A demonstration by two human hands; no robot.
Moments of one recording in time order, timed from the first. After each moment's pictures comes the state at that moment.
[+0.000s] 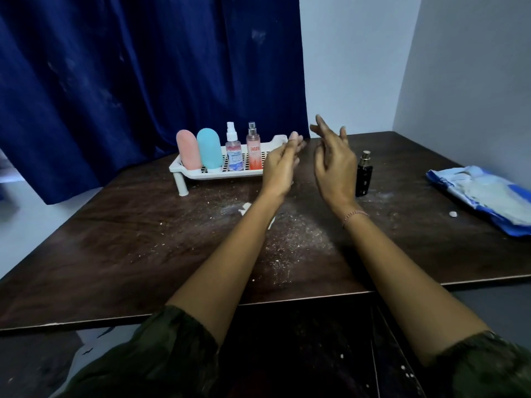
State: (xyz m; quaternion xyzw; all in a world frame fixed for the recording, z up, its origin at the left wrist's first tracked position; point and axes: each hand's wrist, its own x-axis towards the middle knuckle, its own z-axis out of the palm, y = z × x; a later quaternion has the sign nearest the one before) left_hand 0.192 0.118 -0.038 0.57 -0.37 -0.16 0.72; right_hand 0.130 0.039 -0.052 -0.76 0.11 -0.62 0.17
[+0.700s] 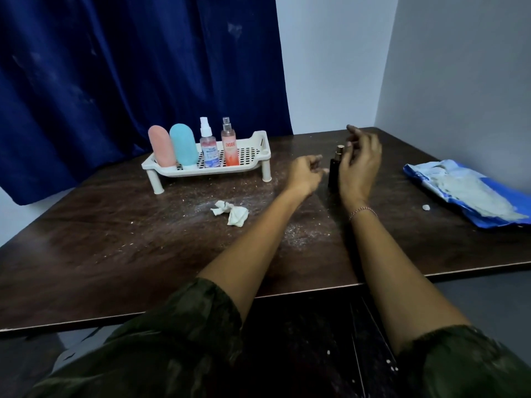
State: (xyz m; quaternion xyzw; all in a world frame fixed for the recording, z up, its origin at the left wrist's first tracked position) left_hand 0.158 0.034 -0.069 0.70 -0.38 -0.16 0.58; right_hand 0.088 -0.027 -0.075 -0.69 0.28 -0.63 0.21
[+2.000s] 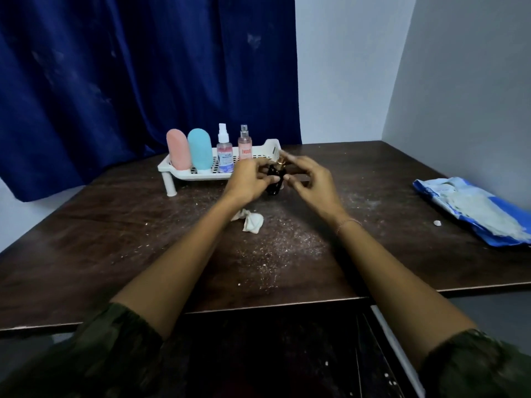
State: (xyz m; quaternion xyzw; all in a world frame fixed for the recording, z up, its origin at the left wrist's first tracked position) left_hand 0.226 0.148 -0.040 0.78 -0.44 -0.02 0.45; right_hand 0.125 0.031 -0.071 -0.84 0.04 -0.41 0.35
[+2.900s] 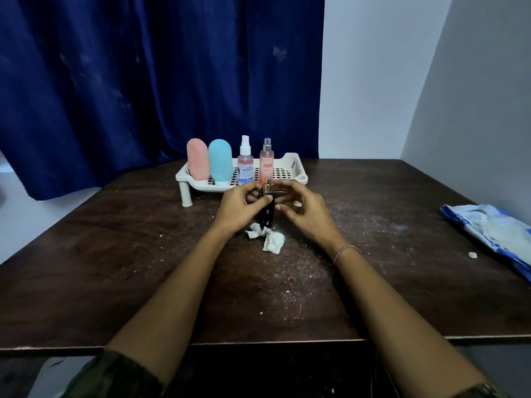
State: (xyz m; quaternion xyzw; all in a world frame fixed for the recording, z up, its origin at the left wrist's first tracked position) left_hand 0.274 0.183 -0.076 0.72 -0.42 -0.01 0.55; right_hand 0.165 0.058 -0.082 -0.85 0.02 -0.33 0.41
